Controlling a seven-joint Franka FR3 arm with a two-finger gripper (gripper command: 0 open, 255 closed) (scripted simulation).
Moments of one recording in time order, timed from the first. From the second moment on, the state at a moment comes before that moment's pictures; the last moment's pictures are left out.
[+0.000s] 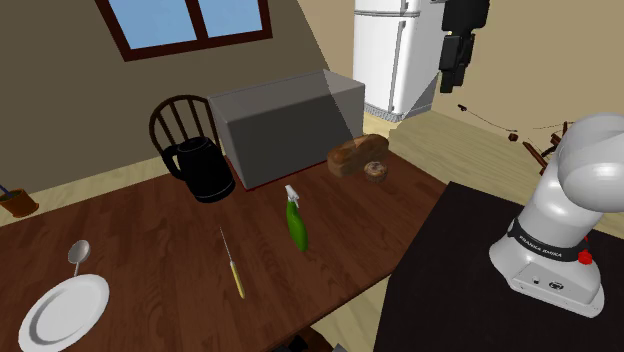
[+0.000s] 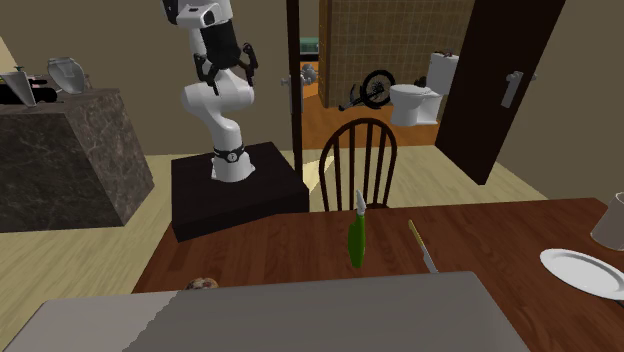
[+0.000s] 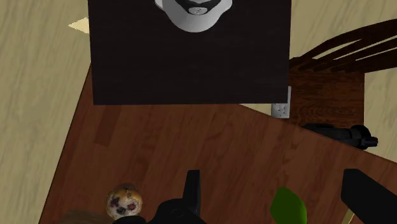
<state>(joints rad) 0.01 -0.80 -0.05 -2.38 0.10 1.46 -0.05</state>
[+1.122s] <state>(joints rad) 0.06 -0.76 0.33 -2.74 0.27 2.13 0.30</state>
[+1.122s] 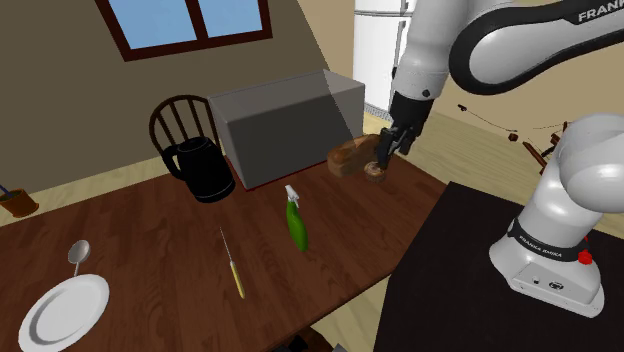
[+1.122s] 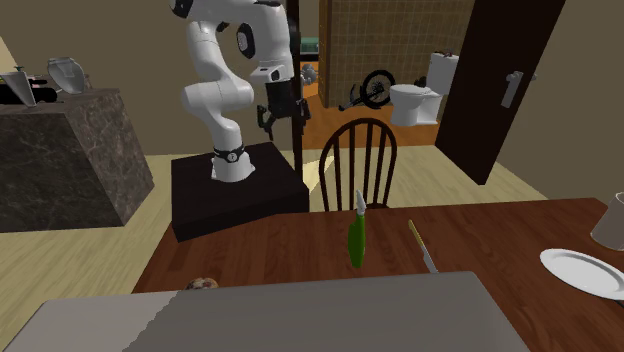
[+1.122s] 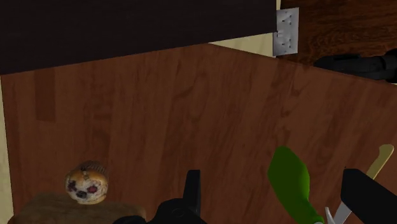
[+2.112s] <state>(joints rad) -0.74 -0.13 1.30 -2.59 -0.36 2.77 1.17</state>
